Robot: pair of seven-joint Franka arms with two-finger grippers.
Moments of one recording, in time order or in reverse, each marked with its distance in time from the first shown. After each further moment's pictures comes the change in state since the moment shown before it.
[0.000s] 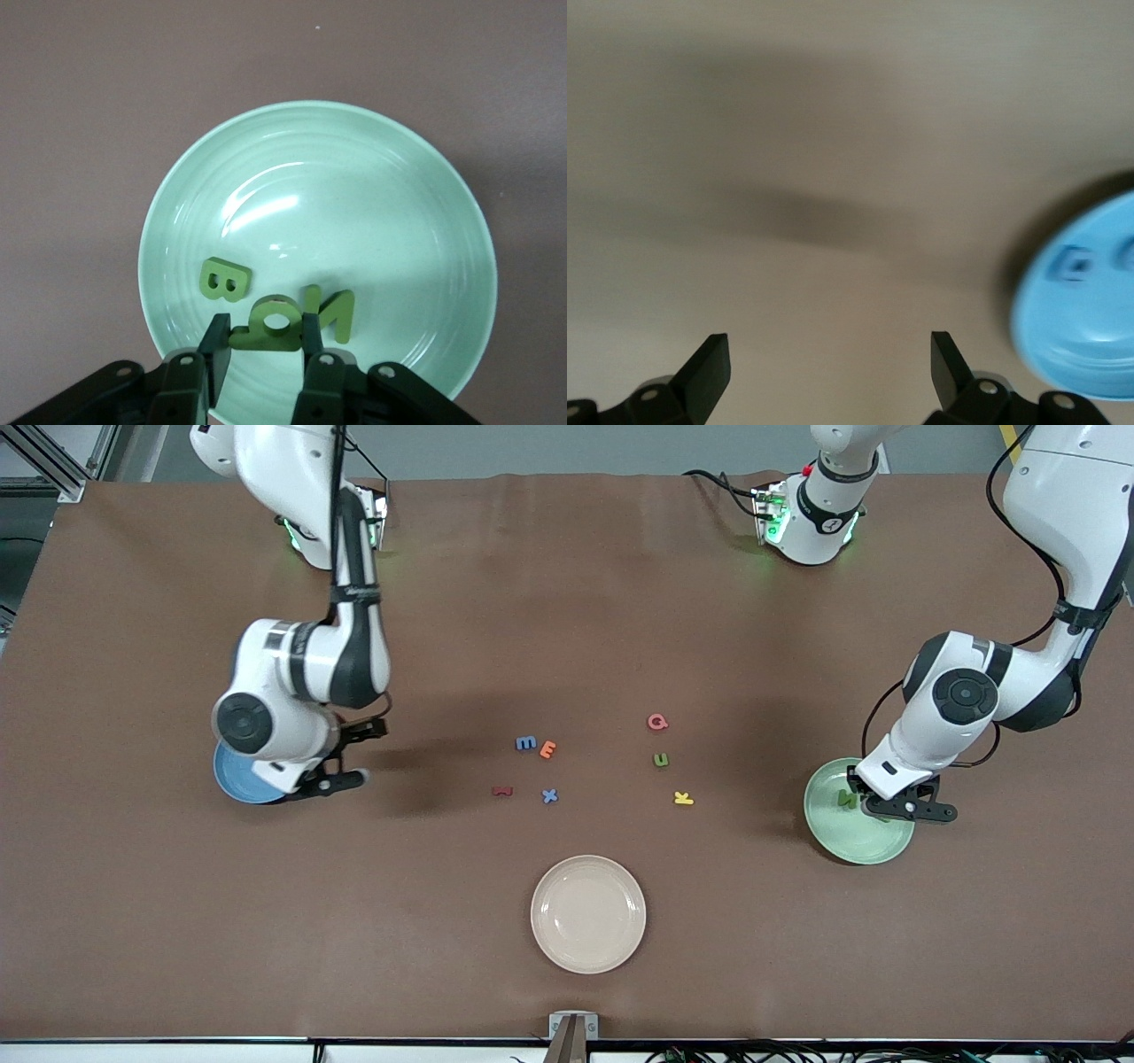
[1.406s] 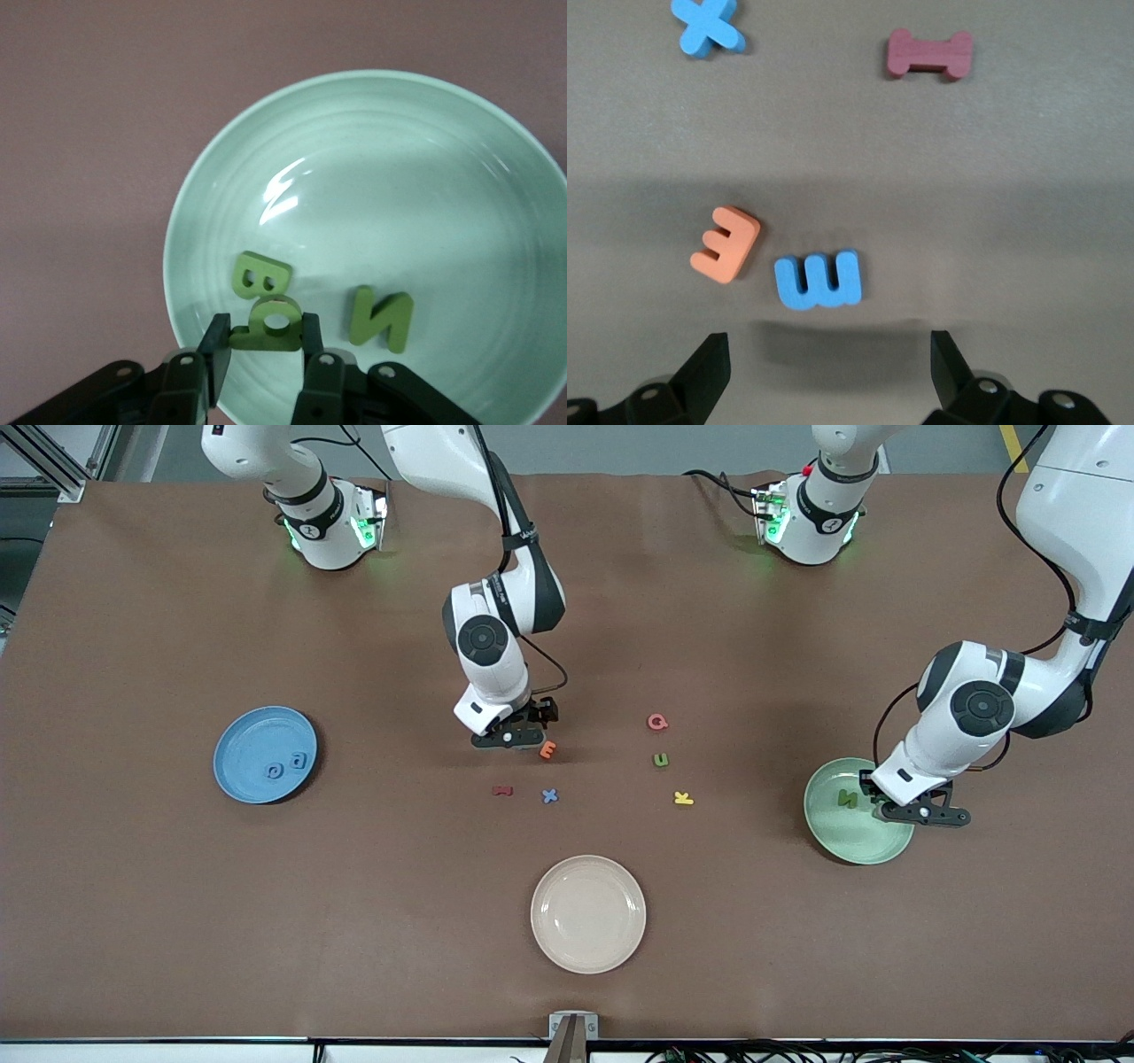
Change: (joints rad) left arm 0.053 0.058 0.000 0.030 0.028 0.002 0.002; right arm 0.164 0.124 0.333 0.035 0.163 0.498 0.514
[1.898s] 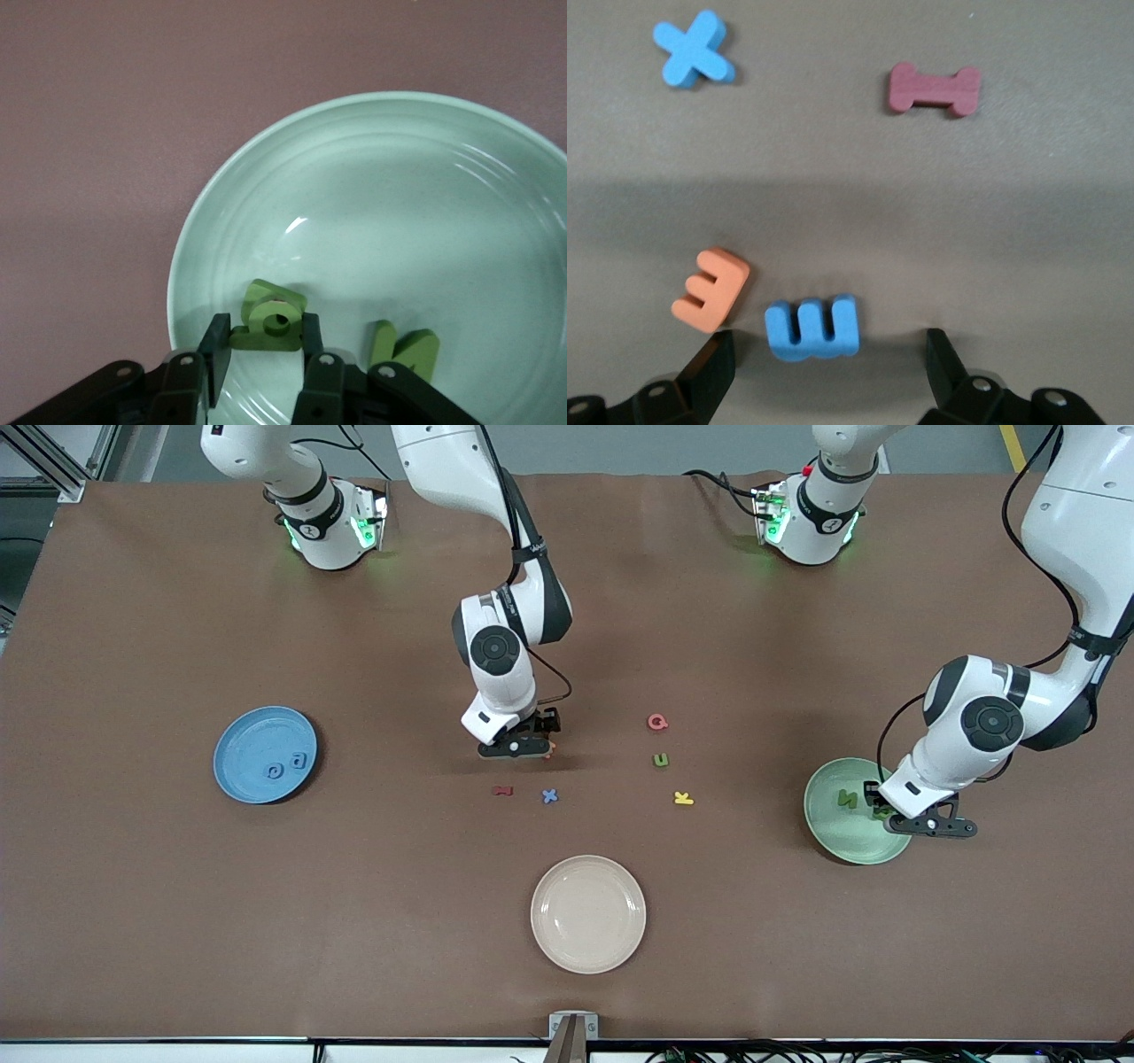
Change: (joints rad) left arm 0.005 0.066 0.010 0.055 0.001 0.000 0.000; right arm -0.022 0.057 0.000 0.050 0.000 0.001 0.001
